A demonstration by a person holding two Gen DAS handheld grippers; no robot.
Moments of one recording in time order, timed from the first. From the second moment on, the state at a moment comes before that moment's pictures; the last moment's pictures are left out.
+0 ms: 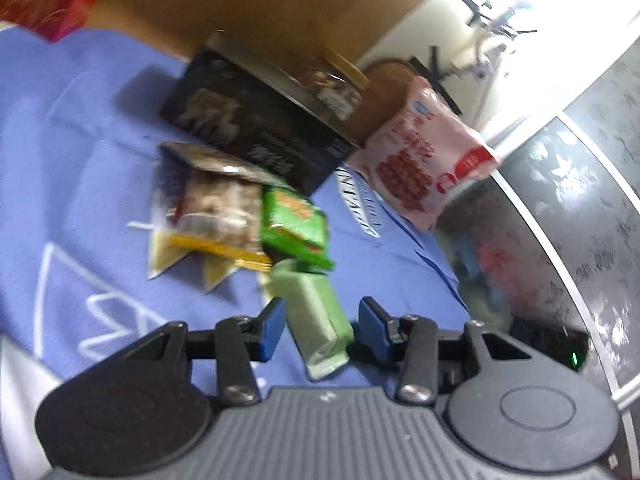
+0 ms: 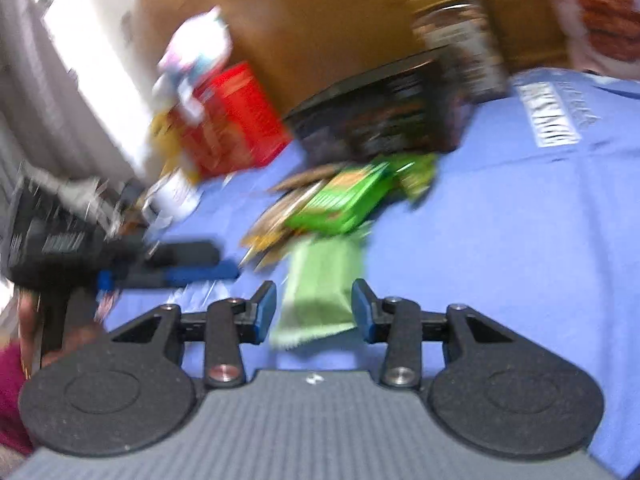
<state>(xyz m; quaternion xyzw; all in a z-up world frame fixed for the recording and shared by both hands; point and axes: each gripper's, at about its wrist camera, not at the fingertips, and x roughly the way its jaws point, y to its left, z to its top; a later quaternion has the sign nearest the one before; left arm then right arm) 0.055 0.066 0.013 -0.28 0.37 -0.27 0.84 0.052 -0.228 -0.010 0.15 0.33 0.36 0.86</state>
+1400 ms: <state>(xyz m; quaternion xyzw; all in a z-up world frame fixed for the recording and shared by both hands) 0.033 0.087 -0.003 -0.35 0.38 -0.26 0.82 0.032 -0.221 -0.004 0.17 0.32 0.36 0.86</state>
